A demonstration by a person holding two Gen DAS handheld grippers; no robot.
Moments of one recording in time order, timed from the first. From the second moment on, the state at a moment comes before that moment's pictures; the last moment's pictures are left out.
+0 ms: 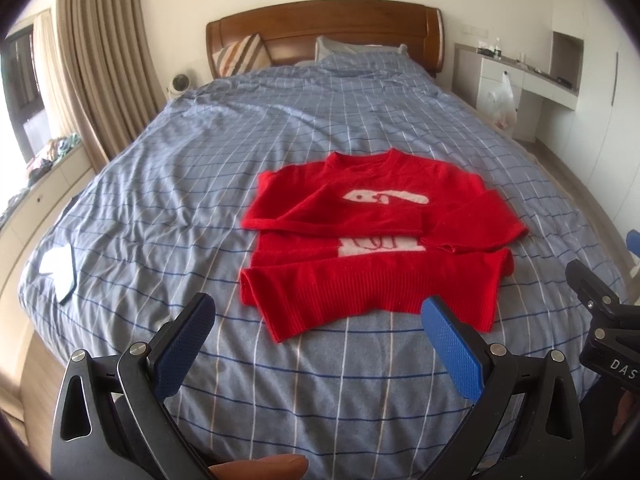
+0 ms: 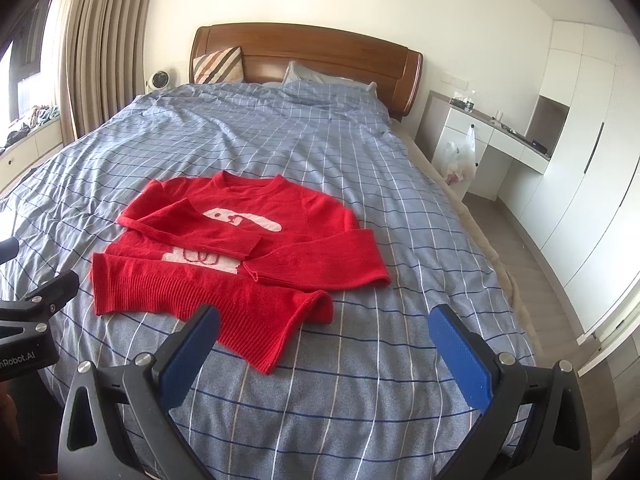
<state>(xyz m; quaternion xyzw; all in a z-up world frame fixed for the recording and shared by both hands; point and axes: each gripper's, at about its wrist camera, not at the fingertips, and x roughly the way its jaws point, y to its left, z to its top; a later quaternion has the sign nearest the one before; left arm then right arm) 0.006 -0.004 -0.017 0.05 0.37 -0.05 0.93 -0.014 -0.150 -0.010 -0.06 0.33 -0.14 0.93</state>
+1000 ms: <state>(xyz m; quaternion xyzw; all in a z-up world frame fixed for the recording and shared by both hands) 0.010 0.002 -0.034 0.04 0.40 -0.06 0.92 -0.017 -0.153 -0.016 -0.04 0.33 -0.12 0.94</state>
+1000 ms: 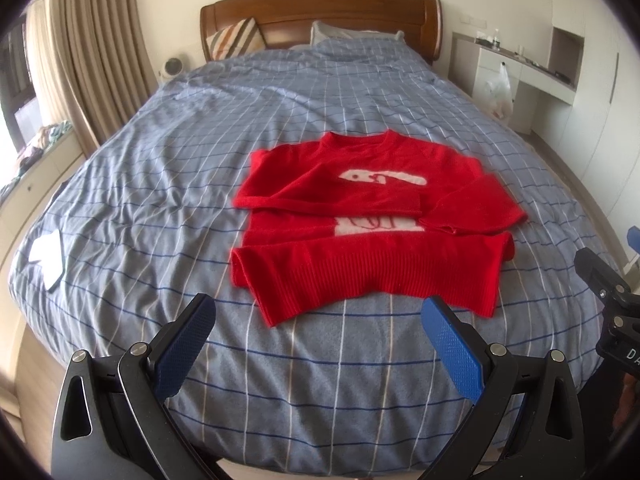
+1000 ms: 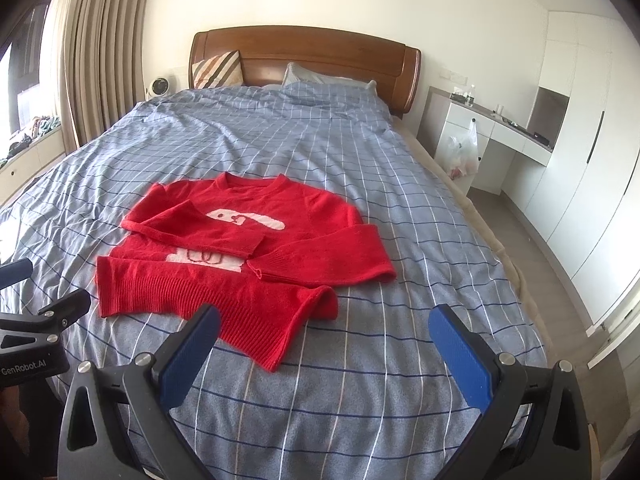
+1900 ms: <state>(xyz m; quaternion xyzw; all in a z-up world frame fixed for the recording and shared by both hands) 0.023 0.049 -0.045 -0.01 0.41 -0.04 0.91 -0.010 -0.162 -0.025 -0.01 0.33 -0.12 0.94</state>
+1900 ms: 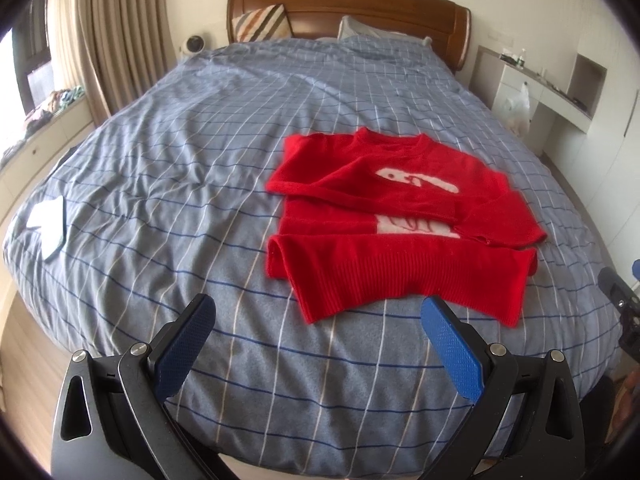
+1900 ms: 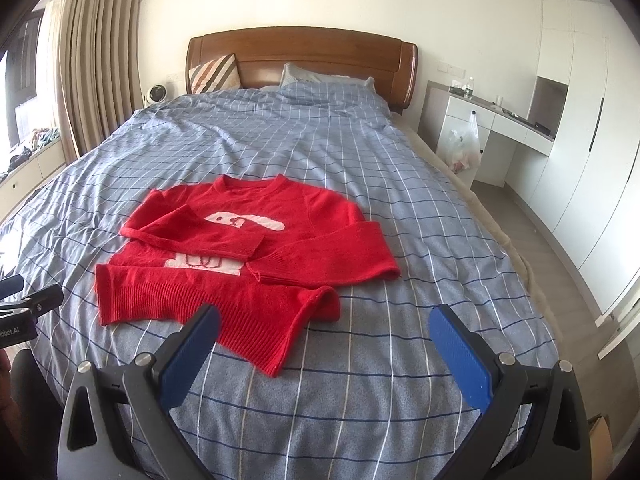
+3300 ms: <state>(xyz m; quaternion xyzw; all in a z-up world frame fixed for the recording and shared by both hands) 0.033 0.055 -0.067 0.02 0.42 -0.04 0.91 -0.004 -0.159 -0.040 -0.06 0.35 -0.14 0.93</state>
